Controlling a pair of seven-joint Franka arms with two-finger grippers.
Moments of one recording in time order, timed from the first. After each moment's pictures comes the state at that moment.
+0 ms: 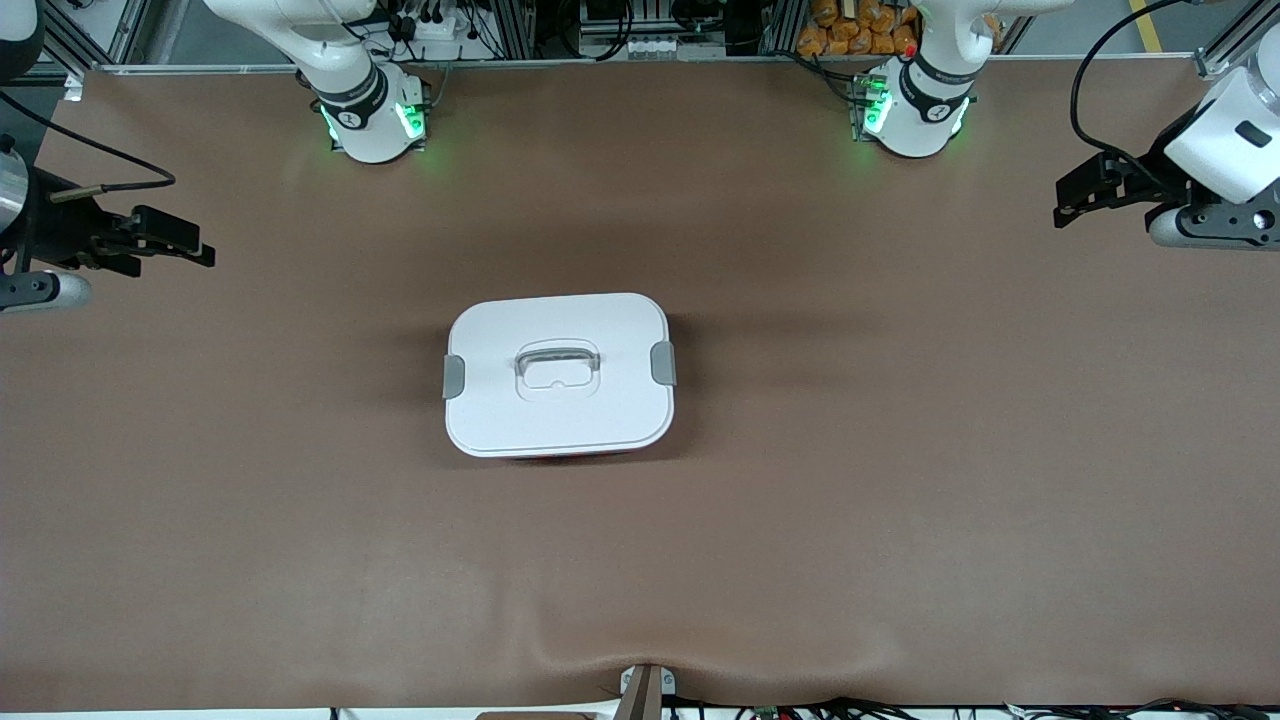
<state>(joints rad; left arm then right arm) -0.05 -0.08 -0.05 -1.62 0.03 1.51 -0.03 0.00 0.04 -0.04 -1.56 0.15 1.44 -0.08</state>
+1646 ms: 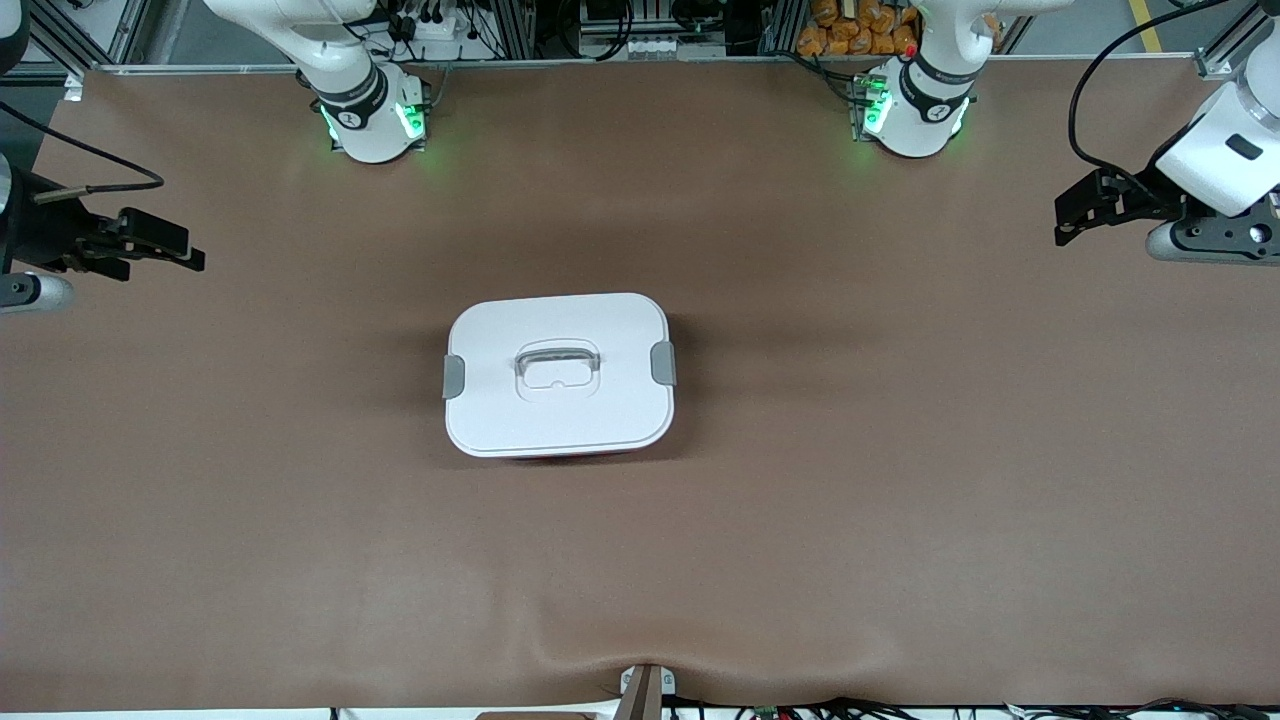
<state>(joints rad) -0.05 -0.06 -0.07 -1.63 0.06 1.57 -0.02 0.00 0.05 -0.04 -1.54 0.15 1.44 -0.08</state>
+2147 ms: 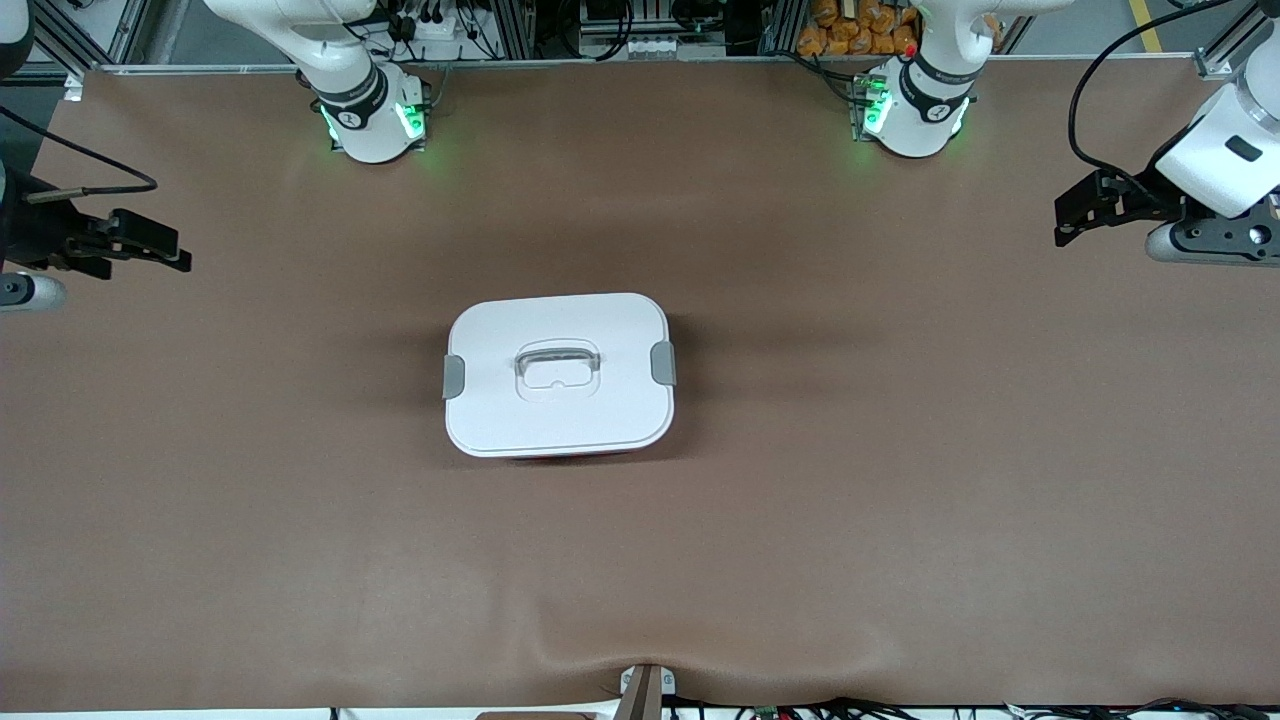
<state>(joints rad) -0.05 -0.06 -0.07 -1.63 0.06 1.57 -0.02 0.00 0.05 -0.04 -1.53 0.05 1.43 -0.08</state>
